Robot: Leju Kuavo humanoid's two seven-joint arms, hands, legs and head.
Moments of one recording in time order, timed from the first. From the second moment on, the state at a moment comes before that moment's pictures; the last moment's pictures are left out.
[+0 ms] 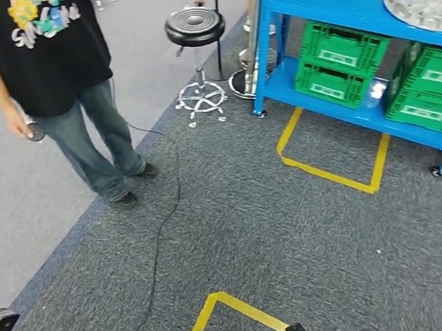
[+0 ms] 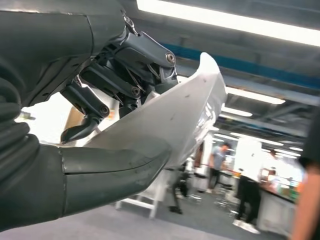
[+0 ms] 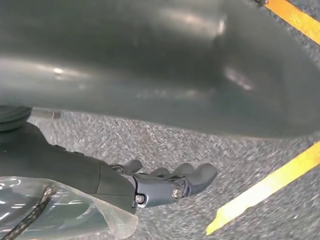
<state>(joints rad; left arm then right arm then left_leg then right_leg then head) 0.40 0.06 0.34 -2.01 -1.09 0.59 -0.25 -0.08 0.22 -0.76 -0.21 1.07 -0.17 -0.17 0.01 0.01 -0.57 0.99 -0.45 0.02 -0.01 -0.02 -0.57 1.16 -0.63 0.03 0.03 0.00</state>
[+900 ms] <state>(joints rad) 0.36 0.08 0.28 -1.95 -1.11 0.60 -0.24 -0.07 0.21 -0.76 -0.21 1.04 -0.18 -0.19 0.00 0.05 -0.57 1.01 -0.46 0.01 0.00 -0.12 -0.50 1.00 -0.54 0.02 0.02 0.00</state>
